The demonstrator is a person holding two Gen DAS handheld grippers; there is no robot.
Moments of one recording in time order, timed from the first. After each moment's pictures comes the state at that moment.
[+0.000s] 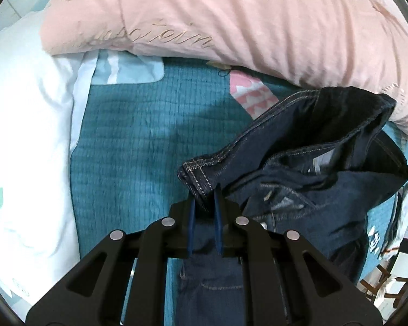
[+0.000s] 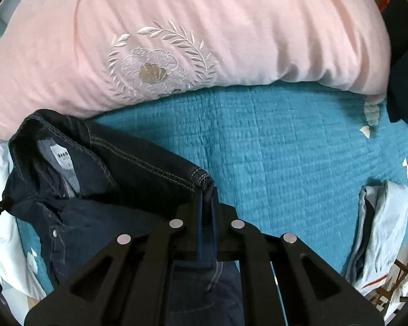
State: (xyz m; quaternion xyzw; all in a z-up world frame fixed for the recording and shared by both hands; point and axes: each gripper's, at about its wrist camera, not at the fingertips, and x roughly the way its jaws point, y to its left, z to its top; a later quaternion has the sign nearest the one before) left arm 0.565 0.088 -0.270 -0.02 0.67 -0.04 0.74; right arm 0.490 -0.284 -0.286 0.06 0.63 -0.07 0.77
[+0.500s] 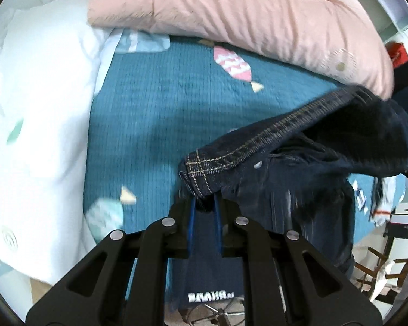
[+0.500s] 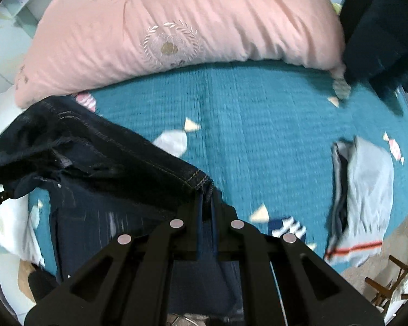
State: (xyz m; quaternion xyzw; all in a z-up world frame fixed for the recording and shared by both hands) left arm 0.426 0.117 -0.224 -0.05 0.65 -0.08 0.75; right arm 0.341 -0.291 -0.219 0.06 0.61 -0.05 0.79
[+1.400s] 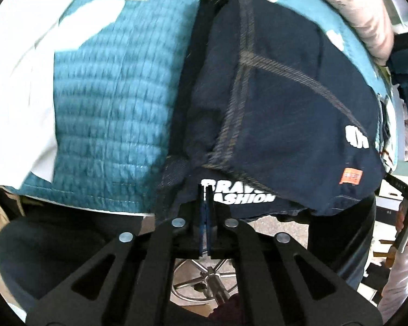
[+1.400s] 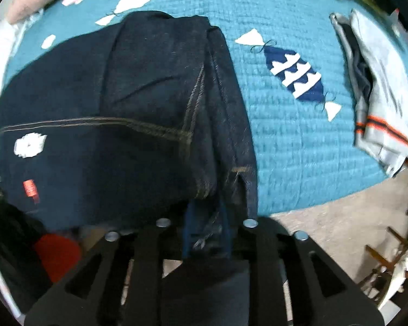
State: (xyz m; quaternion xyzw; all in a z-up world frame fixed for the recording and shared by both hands) left arm 0.228 0.155 -0.339 -0.10 0.71 -0.11 0.69; right arm 0.155 -0.292 -0.344 0.05 0.69 -0.04 0.72
